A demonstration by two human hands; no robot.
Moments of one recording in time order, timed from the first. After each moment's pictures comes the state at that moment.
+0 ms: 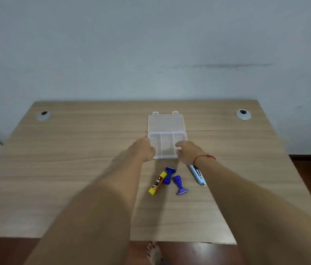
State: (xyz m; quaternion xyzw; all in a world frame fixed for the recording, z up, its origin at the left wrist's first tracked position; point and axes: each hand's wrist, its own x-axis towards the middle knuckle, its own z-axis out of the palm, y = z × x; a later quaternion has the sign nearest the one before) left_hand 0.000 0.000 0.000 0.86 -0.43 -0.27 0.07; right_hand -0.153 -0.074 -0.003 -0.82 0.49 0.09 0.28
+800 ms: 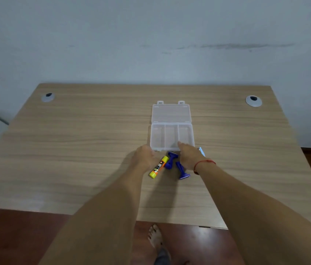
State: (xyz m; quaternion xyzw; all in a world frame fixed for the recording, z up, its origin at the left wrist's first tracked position) left_hand -0.040 0.054 -0.031 0.88 -0.32 -0.31 0.14; right_hand -0.169 -0.042 -0.046 -0.84 0.45 0.14 0.28
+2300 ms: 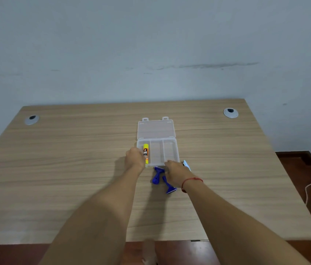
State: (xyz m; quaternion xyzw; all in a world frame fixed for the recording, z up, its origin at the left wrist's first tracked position) left_hand -0.032 0.002 -0.049 0.90 -0.26 -0.26 0.25; right_hand -0.181 -0.031 -0.046 -0.82 0.47 0.11 0.30
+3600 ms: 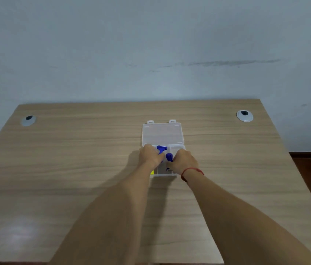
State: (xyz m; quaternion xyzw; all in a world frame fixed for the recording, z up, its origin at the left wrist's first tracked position) left_hand -0.023 -0.058 -0.054 0.87 -0.27 -0.33 0.25; right_hand -0.133 -0.092 -0.041 -0.72 0.60 0.04 0.36
